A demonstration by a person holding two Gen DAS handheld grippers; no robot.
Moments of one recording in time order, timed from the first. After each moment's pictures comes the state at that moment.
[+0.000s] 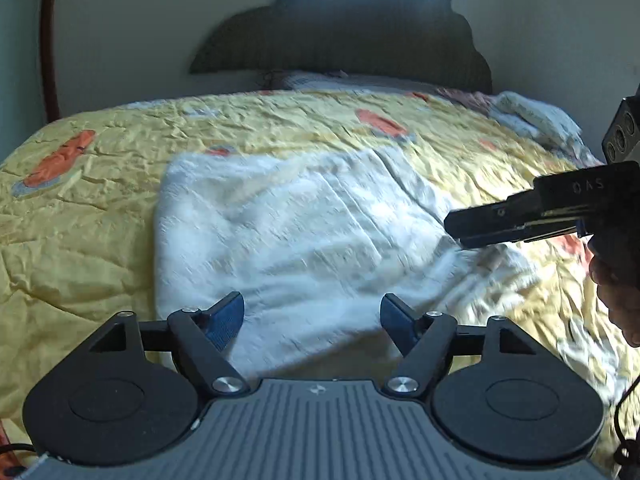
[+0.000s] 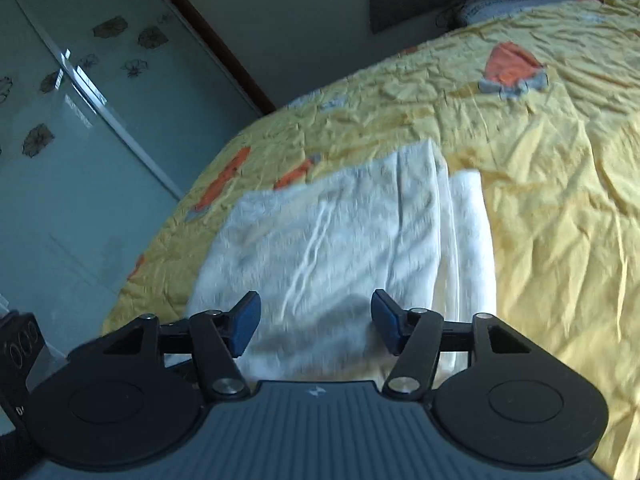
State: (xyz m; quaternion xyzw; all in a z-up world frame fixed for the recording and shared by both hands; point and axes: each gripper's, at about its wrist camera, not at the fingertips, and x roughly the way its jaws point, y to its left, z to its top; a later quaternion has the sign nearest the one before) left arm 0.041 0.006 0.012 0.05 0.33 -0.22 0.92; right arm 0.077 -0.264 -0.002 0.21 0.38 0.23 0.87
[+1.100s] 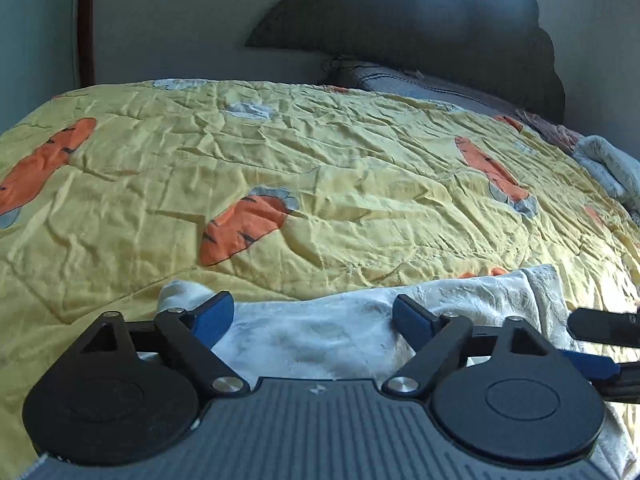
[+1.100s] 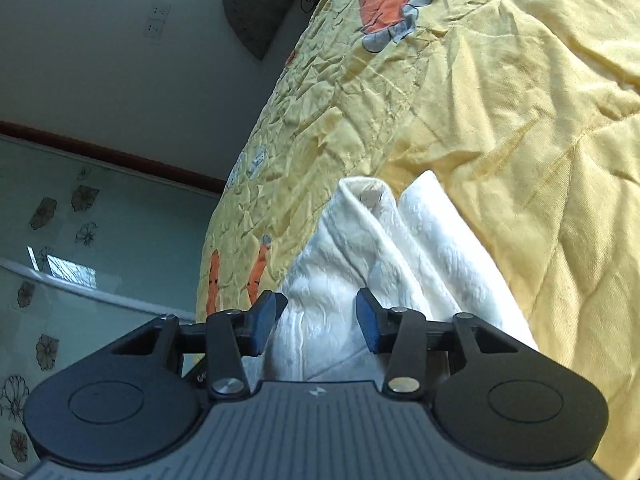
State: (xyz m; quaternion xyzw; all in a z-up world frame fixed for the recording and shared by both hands) left arm 0.232 -0.007 0.016 -0.02 0.36 -0.12 0.93; right arm 0.169 -0.291 -0.008 0.47 0.37 0.16 0.79
